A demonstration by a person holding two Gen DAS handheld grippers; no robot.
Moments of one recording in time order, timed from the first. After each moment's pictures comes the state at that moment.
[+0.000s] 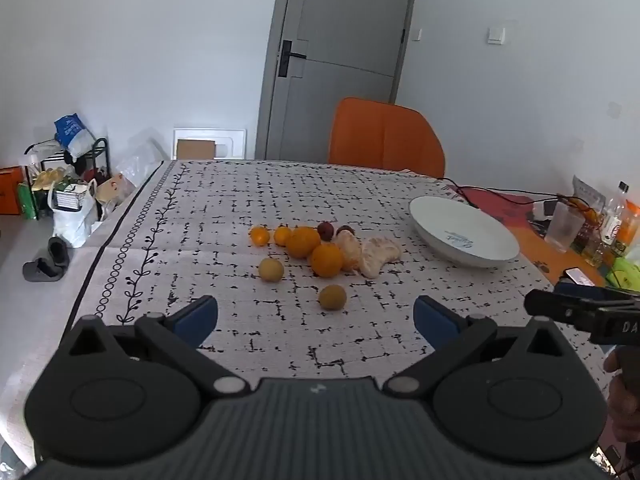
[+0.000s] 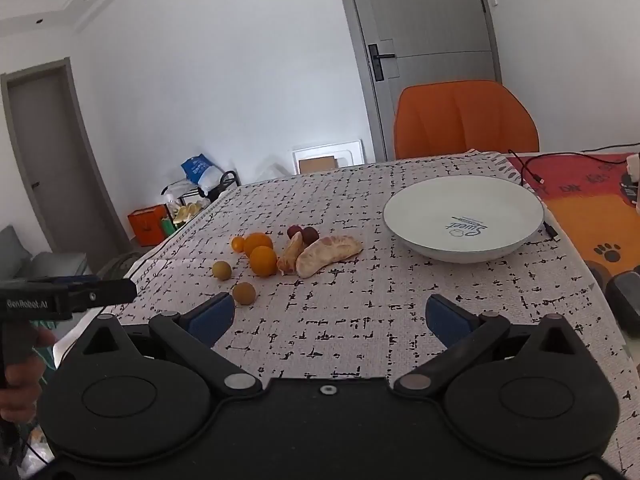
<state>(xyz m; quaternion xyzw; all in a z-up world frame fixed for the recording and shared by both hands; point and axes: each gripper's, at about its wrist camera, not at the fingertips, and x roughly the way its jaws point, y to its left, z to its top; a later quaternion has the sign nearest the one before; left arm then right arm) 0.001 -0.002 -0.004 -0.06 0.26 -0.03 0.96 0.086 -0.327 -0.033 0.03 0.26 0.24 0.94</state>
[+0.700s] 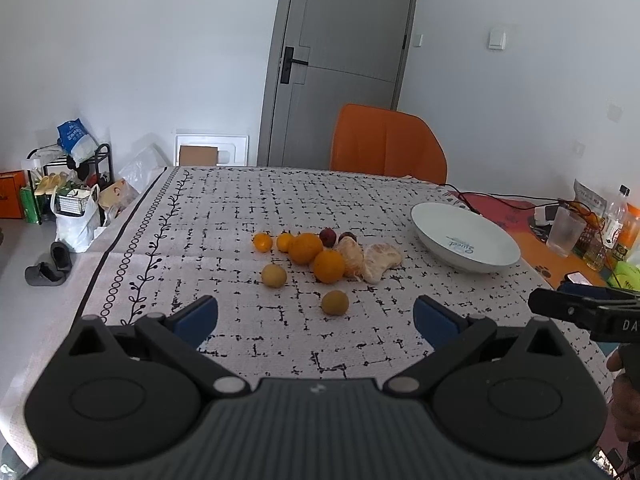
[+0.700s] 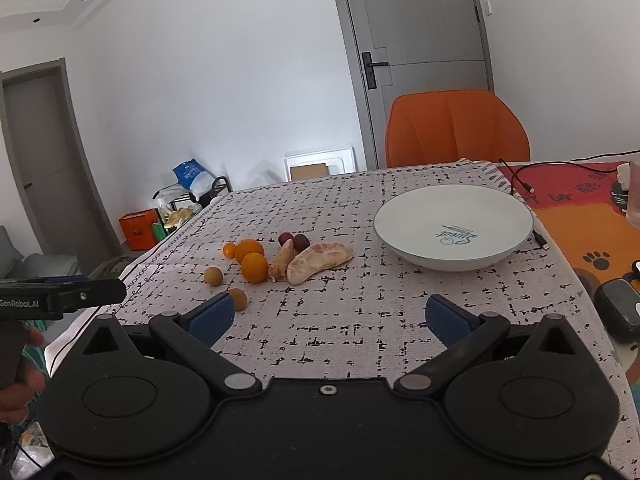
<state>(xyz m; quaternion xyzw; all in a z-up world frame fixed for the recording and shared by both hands) -0.003 -0.001 -0.001 -0.07 0.25 -0.02 0.96 0.084 -0.329 -0.029 0.03 0.25 0.22 0.94</state>
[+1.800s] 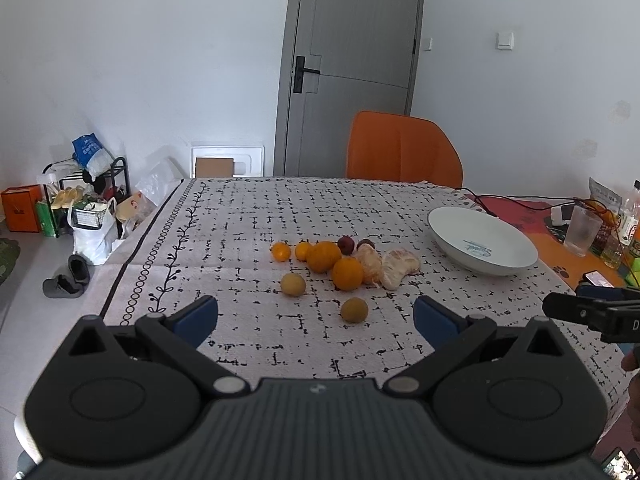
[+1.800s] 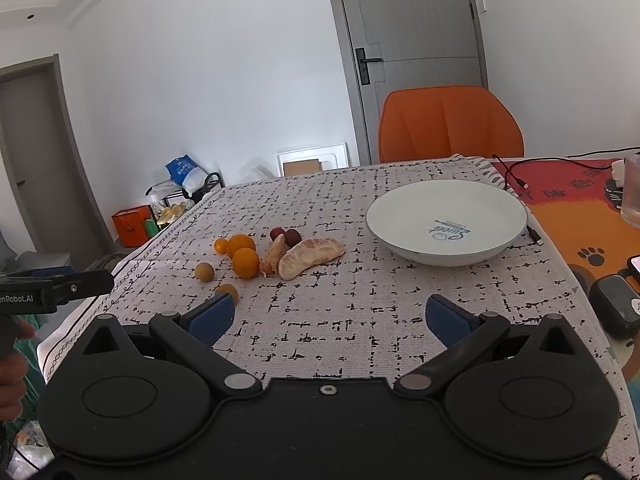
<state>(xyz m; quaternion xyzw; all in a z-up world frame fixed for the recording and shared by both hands) -0.004 -0.002 -0.001 -0.04 0.24 0.01 0.97 0.086 -0.328 -0.033 0.02 0.25 0.21 0.94</state>
